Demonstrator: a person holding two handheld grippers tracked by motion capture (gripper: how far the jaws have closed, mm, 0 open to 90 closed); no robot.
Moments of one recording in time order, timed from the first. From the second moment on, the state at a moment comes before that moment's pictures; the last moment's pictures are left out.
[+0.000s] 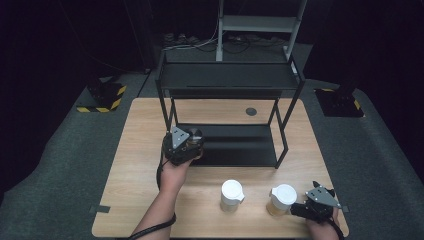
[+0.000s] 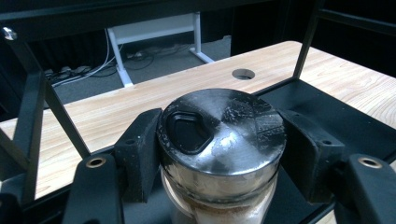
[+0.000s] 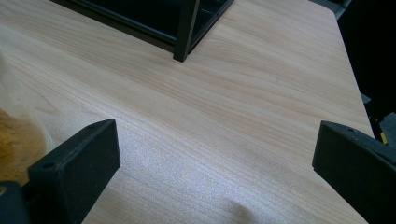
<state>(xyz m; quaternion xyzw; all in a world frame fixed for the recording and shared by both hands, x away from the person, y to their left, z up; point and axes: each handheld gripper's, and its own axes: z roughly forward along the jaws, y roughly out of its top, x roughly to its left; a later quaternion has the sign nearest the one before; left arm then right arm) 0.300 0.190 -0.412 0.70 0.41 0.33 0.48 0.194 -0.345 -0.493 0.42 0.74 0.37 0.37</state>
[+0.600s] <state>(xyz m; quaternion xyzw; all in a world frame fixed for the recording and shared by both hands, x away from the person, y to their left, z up) 0.314 0.182 -0.415 0.70 0.43 0.33 0.47 0.193 -0.344 -0.493 0.41 0.75 0.37 0.37</state>
